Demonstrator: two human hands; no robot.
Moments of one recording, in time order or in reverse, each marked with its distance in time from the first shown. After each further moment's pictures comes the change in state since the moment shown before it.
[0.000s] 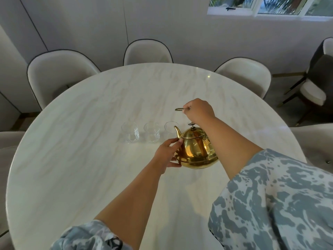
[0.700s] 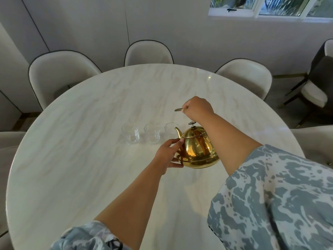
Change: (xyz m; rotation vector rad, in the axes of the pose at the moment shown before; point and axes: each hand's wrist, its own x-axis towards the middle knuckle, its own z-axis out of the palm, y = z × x) left_hand 0.004 0.002 0.000 -0.028 -0.005 0.003; right_hand 0.021 -0.004 0.002 -0.135 -0.032 -0.015
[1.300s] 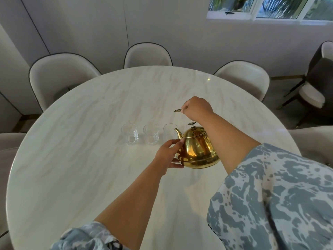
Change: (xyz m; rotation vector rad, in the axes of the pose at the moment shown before) left_hand -0.005 0.001 0.007 0.008 -0.006 0.026; right_hand 0.004 0.005 -0.002 0.006 0.026 0.041
